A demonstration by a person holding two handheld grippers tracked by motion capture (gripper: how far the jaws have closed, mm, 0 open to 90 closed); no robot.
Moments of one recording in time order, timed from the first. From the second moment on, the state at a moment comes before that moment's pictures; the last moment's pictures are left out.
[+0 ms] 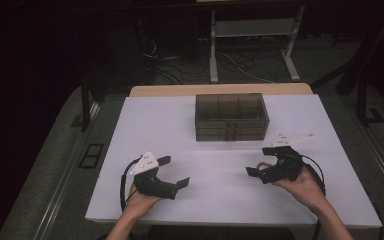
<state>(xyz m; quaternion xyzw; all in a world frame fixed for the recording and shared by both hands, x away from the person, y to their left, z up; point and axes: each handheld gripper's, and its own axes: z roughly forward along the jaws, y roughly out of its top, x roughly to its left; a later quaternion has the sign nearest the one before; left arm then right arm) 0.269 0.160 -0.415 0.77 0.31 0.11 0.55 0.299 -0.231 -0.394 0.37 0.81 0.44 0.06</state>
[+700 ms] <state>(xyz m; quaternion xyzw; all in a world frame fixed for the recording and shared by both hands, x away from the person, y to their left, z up) 0.269 0.160 -0.415 0.77 0.31 0.11 0.55 0.314 -0.213 -0.404 0.39 0.81 0.43 0.05</state>
